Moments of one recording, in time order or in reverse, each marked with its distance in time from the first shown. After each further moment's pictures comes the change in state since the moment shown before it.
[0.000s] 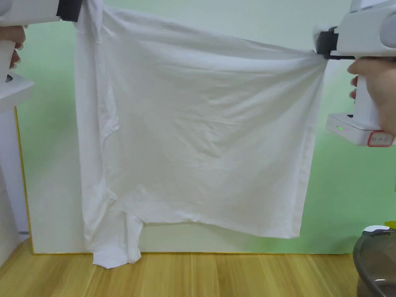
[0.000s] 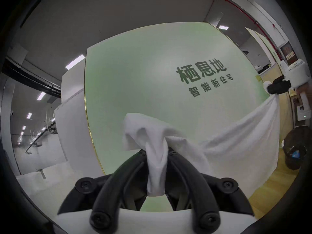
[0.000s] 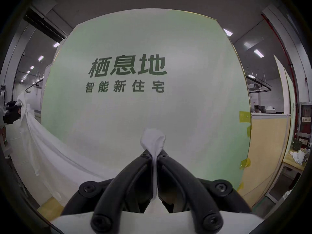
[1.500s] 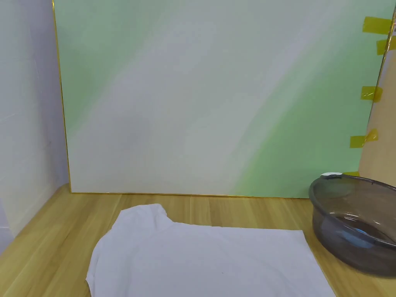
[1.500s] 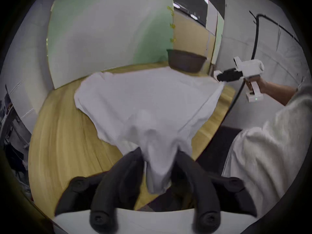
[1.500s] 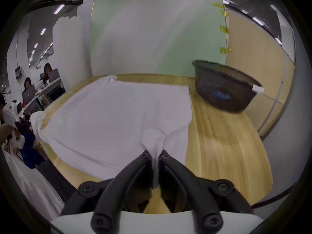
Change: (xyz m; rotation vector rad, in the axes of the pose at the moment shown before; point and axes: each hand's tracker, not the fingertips) left arm 0.349 -0.251 0.505 -0.745 -0.790 0.236; right arm 0.076 -0.435 0.466 -0.679 0.205 0.028
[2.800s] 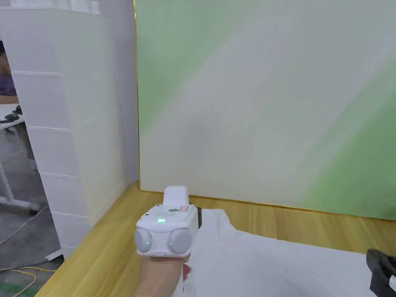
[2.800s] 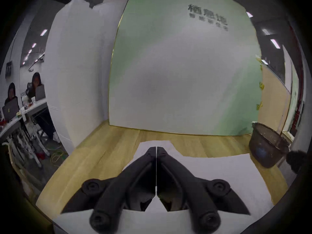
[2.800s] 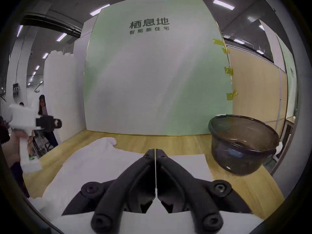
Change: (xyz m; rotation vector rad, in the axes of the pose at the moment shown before) left arm -0.199 0.226 -0.083 0.415 0.639 0.478; right arm -0.072 0.160 -0.077 0.447 -0.058 -0.060
